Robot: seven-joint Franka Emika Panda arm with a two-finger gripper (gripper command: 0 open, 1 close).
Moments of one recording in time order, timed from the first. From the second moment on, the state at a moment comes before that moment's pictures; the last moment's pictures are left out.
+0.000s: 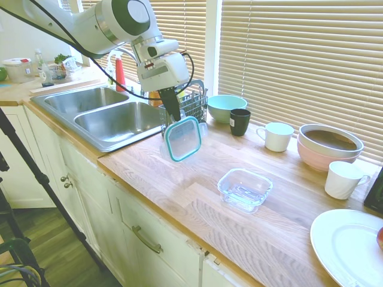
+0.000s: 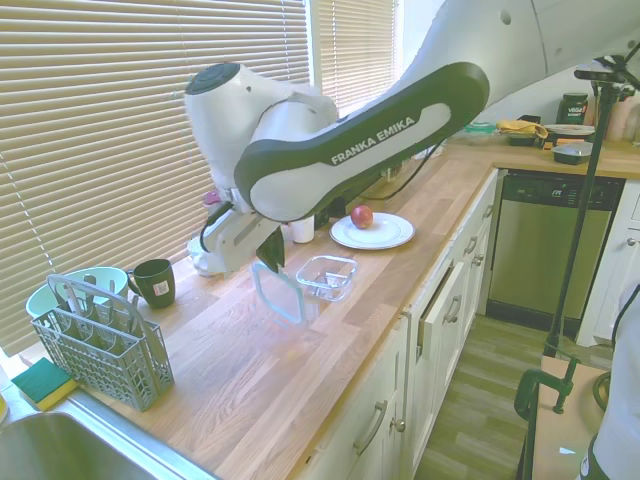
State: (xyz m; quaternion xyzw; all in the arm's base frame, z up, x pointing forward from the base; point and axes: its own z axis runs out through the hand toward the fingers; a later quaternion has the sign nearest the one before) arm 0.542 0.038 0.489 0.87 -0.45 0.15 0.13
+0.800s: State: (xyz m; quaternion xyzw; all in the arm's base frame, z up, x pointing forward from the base) arm 0.523 -0.057 0.487 0.88 -0.45 0.14 0.09
